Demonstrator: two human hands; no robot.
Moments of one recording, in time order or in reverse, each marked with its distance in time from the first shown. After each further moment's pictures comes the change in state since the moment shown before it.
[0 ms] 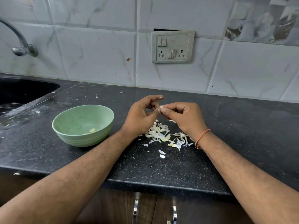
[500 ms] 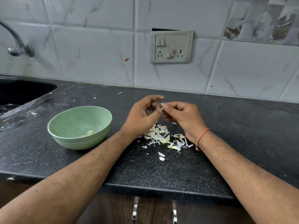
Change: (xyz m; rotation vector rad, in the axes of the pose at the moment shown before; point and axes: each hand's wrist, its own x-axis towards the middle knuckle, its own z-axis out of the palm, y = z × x) left_hand 0.004 0.000 0.003 -0.081 -0.033 -0.066; right_hand 0.007 0.004 0.003 0.325 0.018 0.215
